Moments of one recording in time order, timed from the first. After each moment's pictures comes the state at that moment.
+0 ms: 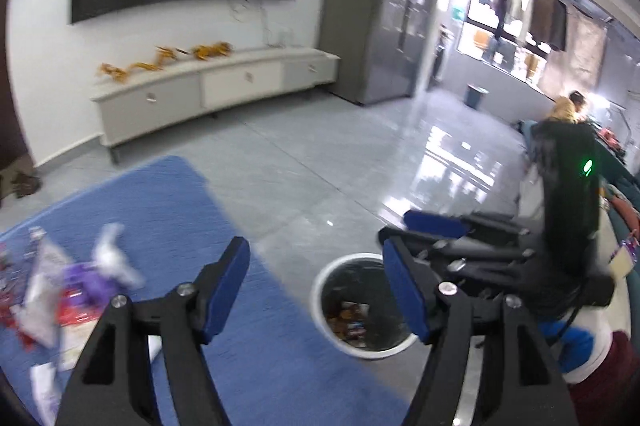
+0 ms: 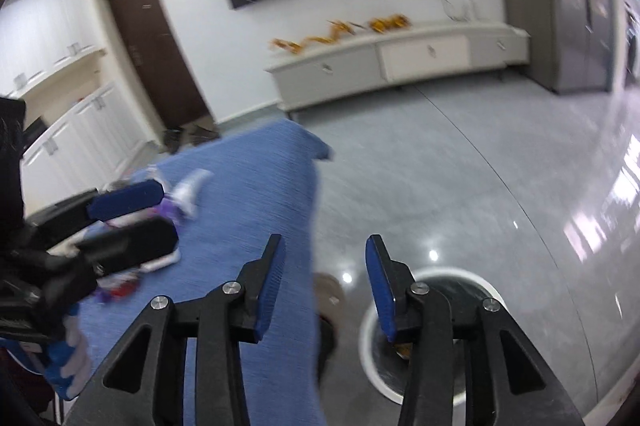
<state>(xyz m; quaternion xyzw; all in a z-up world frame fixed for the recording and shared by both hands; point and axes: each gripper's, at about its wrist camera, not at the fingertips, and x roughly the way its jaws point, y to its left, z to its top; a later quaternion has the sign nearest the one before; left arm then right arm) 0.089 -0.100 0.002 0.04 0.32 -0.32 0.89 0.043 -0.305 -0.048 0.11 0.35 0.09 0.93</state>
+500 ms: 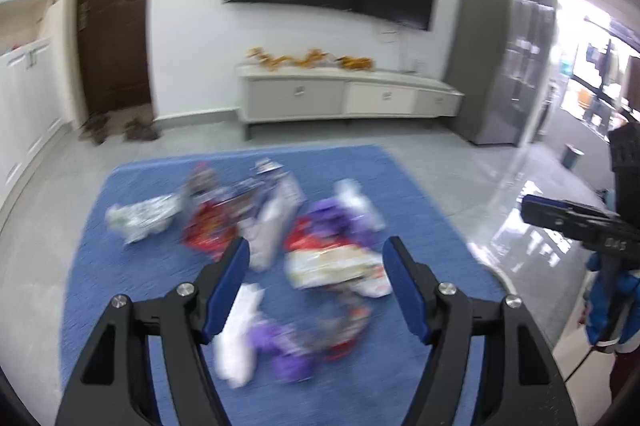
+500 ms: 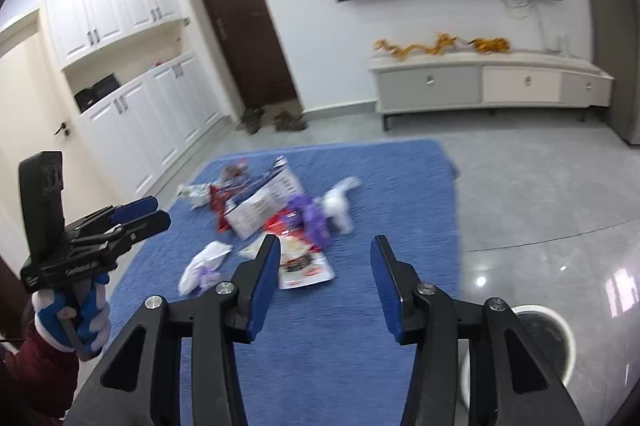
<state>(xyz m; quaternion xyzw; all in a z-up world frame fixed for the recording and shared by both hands) 0.069 0.146 -0.003 -0.02 0.32 -0.11 0.94 0.046 -0.147 0.001 0.07 0.35 0.23 0.91</state>
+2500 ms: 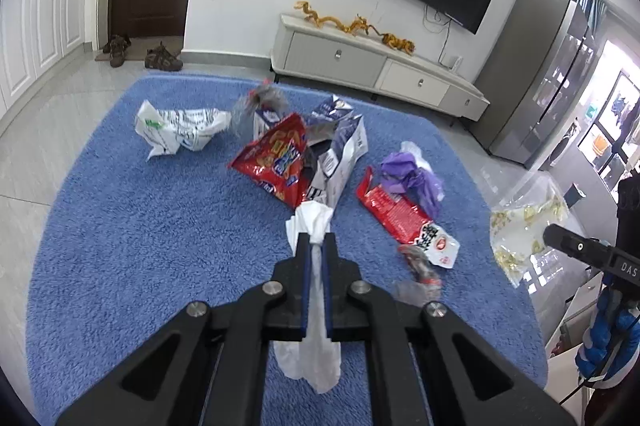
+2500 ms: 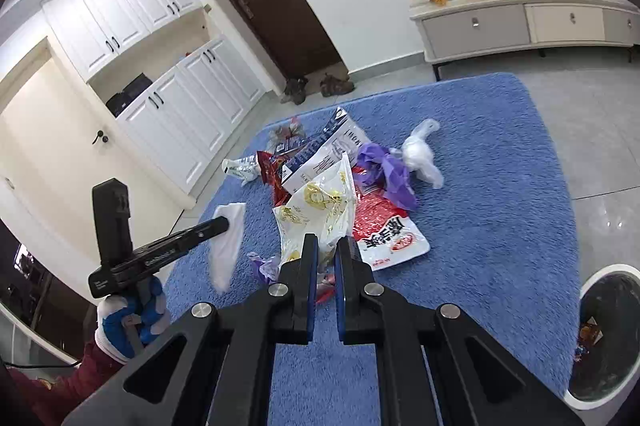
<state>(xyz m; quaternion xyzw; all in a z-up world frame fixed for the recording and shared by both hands) 0.076 0.225 -0.060 -0.12 0.38 -0.09 0.91 0.066 -0.105 -0.046 0.15 0.40 0.30 0.85</state>
